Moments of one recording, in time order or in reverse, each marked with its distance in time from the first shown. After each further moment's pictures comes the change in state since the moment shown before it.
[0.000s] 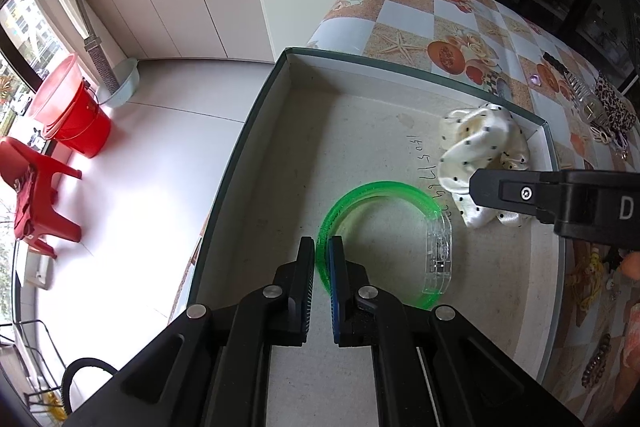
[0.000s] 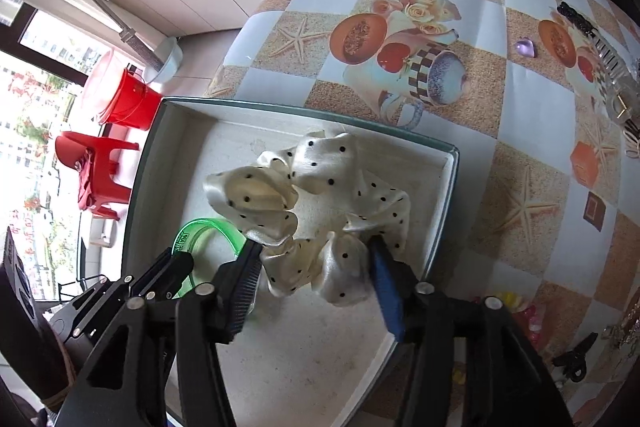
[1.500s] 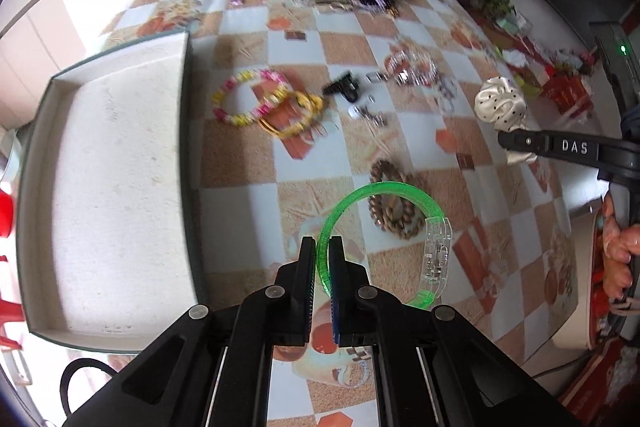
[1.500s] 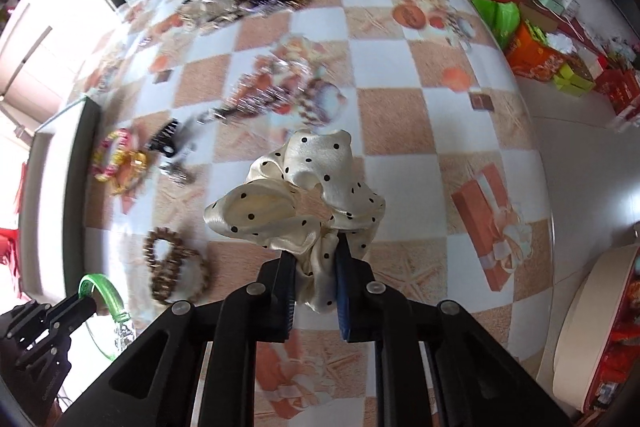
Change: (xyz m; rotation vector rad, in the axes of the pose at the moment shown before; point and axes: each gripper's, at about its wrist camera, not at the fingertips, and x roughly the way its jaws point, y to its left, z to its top) left arm -0.108 -0.155 -0.120 0.362 0.054 -0.376; right arm -0.179 -0.205 -0.205 0.321 -0.176 -0.348
